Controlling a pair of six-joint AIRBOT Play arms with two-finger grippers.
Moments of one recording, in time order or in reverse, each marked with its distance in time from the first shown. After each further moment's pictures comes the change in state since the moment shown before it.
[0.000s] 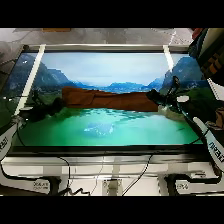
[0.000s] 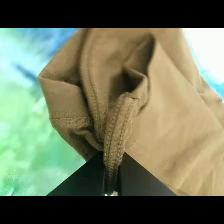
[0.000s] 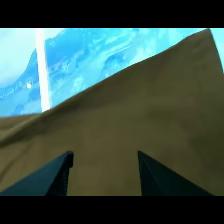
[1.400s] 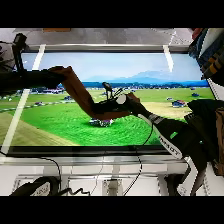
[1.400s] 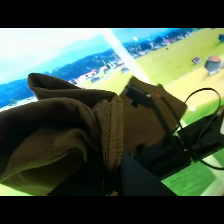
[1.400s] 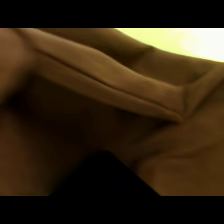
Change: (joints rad) left arm -0.158 0.436 0.421 0.447 -0.566 0.006; right arm 0.663 -0.422 0.542 -0.095 0.210 0.224
